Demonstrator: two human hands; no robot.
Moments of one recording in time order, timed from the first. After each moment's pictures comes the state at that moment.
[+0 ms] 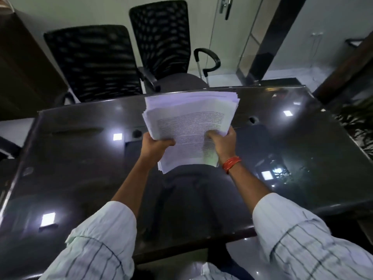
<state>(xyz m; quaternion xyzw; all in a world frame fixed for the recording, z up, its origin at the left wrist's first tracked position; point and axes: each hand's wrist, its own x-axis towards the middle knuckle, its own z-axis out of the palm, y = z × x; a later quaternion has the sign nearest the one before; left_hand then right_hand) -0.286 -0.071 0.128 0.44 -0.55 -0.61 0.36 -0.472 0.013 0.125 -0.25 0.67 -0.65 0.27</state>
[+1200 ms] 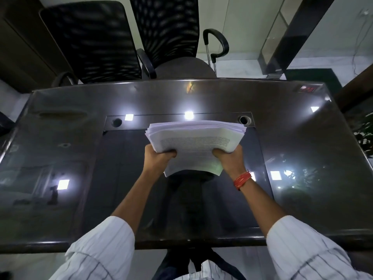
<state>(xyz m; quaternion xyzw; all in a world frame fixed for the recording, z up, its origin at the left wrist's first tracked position) -0.426 0.004 0.093 0.58 -0.50 -0.53 0.37 -0.632 0.079 0.096 -0.32 0.66 -0.56 0.38</state>
